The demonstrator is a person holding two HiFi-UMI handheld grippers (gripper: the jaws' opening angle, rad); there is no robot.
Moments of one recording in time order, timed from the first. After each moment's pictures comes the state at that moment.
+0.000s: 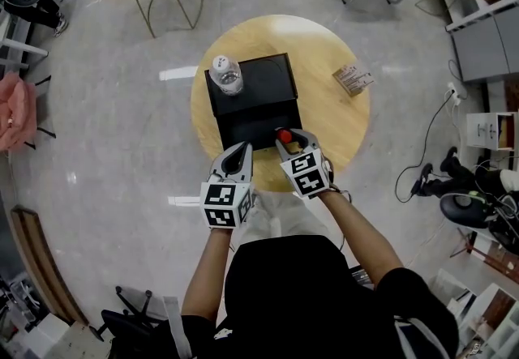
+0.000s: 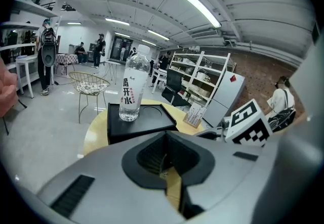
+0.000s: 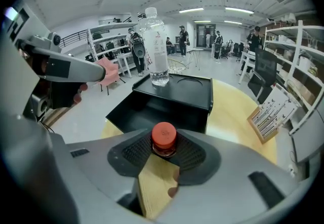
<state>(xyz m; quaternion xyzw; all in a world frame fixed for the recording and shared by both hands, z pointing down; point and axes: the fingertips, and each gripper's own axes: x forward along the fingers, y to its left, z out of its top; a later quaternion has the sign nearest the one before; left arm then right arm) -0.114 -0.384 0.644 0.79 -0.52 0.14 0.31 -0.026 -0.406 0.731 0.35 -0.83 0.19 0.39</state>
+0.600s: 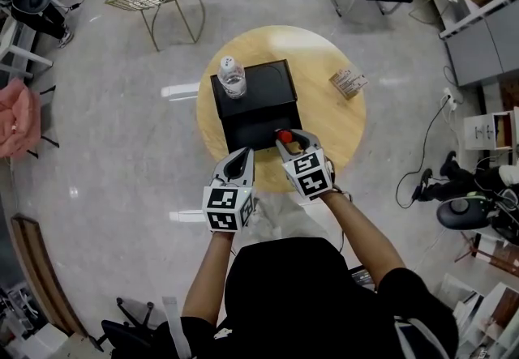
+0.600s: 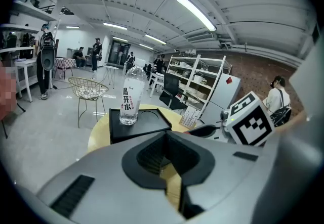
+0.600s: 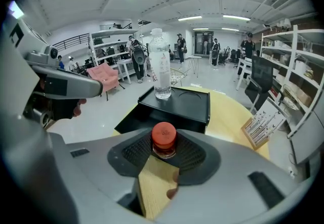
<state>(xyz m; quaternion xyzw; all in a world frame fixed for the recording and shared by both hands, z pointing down) -0.119 -0.362 0.616 0.80 -0.51 0.12 0.29 -0.038 -0.399 0.685 0.37 -0.84 0.18 0.36</state>
